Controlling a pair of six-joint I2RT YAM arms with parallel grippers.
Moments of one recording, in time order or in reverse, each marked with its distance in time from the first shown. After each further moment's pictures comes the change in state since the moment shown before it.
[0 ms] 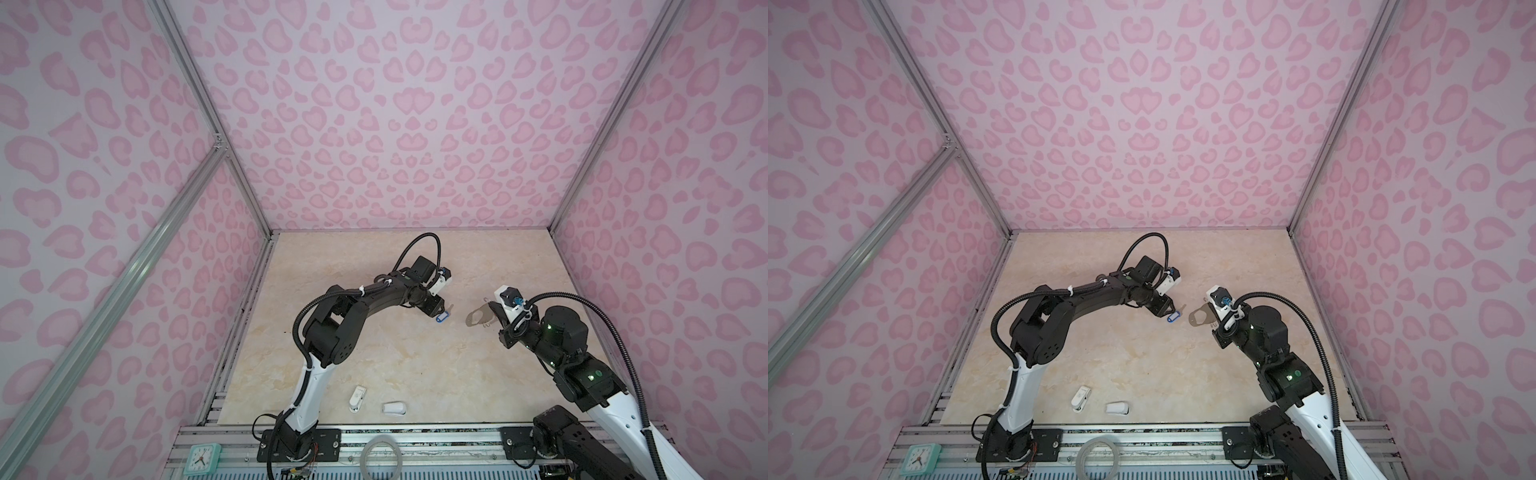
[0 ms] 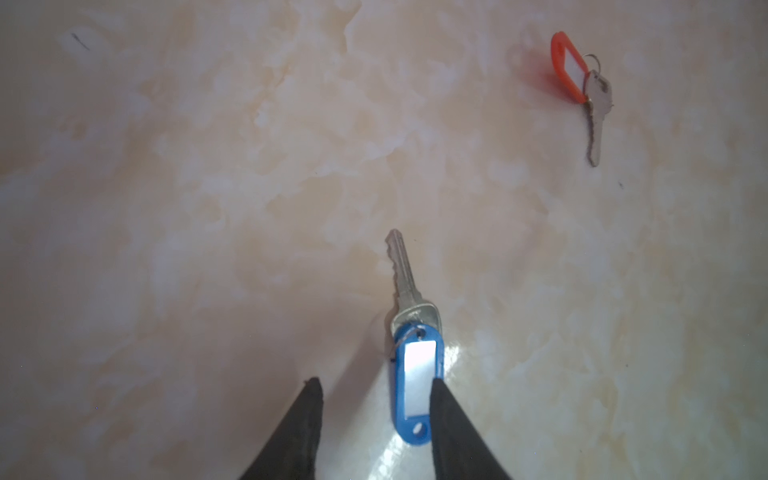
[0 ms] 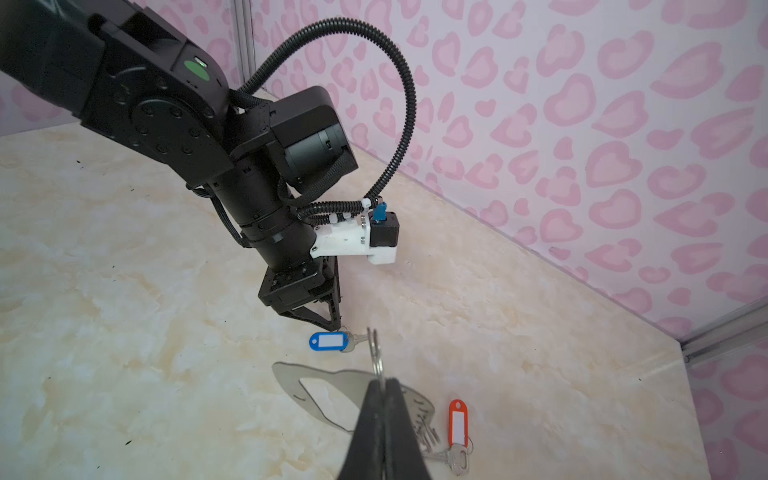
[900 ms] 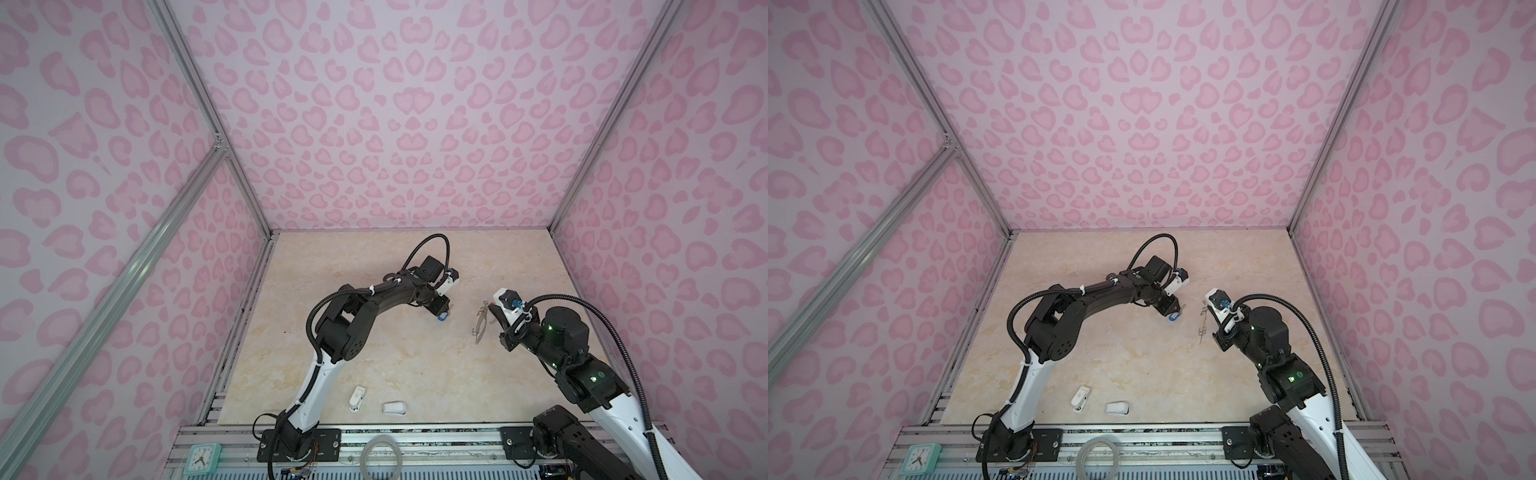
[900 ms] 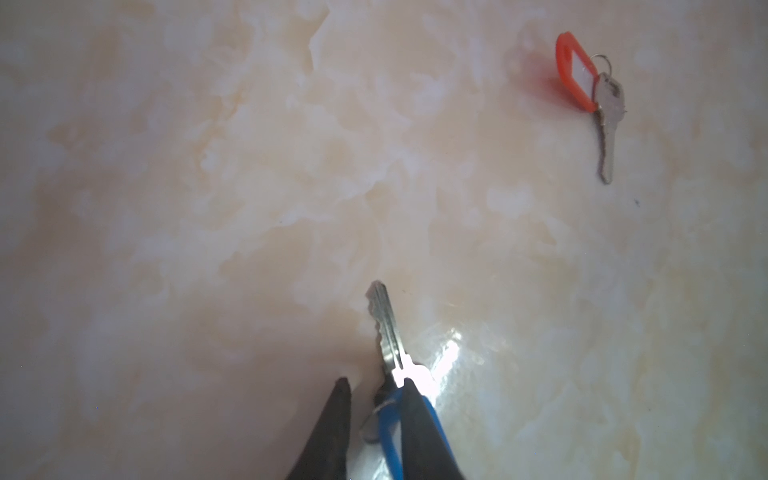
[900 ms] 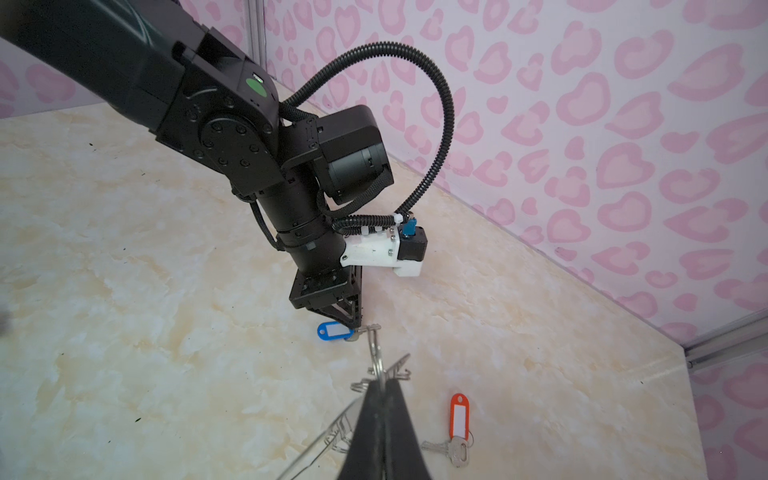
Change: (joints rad) left arm -0.026 0.100 0.117 -0.034 0.009 0.021; right arm 0.000 -0.013 0.008 -0.045 -0.019 -0.027
